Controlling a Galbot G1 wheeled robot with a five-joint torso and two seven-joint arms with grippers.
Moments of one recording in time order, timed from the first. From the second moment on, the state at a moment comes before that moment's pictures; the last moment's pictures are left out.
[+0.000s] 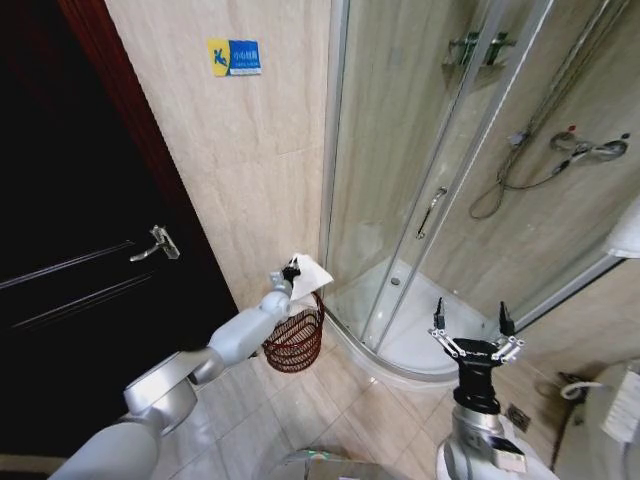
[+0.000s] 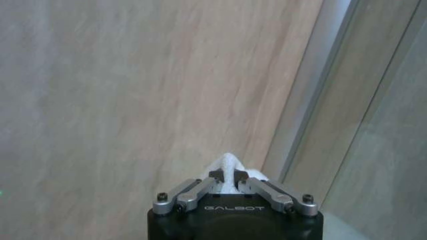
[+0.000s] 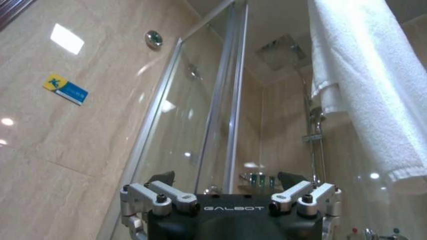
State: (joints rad) left arm 0.45 -1.22 0.41 -0.93 -1.03 -0.25 -0.29; right arm -1.71 1.61 0.73 2.12 0.00 0.82 -0.04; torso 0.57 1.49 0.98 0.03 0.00
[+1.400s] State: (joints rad) left arm 0.57 -1.37 0.46 -0.51 -0.76 -0.32 -0.09; right arm -1.77 1.61 0.72 2.19 0.01 0.82 -0.08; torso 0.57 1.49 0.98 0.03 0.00
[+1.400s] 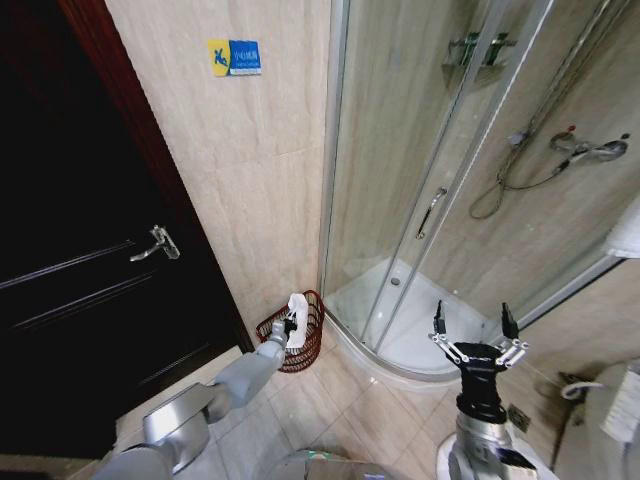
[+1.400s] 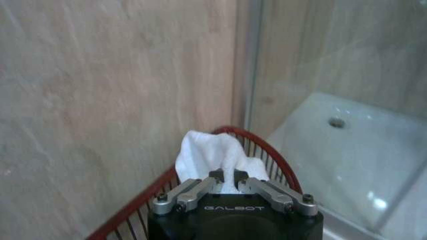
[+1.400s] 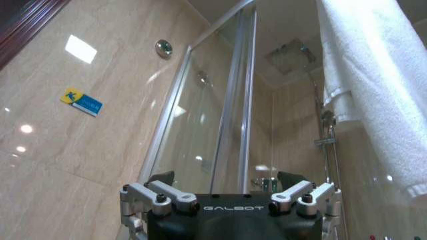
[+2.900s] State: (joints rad) left arm 0.56 -1.42 0.41 -0.41 -0.59 -0.40 -0.09; right arm -1.76 1.61 0.70 2.18 0.02 0.82 -0.15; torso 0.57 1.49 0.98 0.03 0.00
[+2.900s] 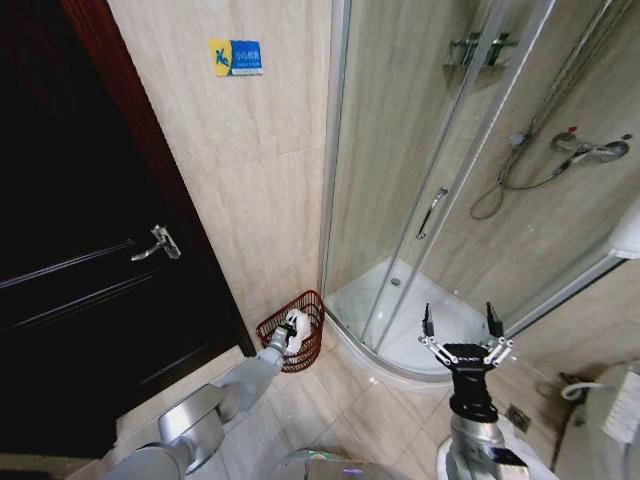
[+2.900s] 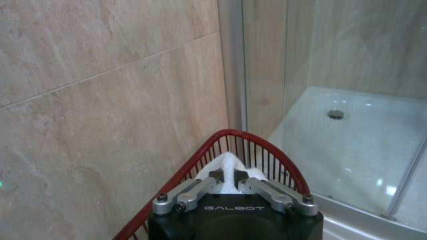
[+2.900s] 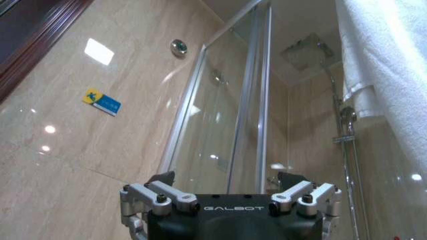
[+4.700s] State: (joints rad) left arm 0.57 -1.38 0.40 -0.44 -0.42 -0.42 -0.10; right arm -1.76 1.61 0.68 2.17 0.04 0.82 -0.21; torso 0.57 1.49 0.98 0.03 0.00
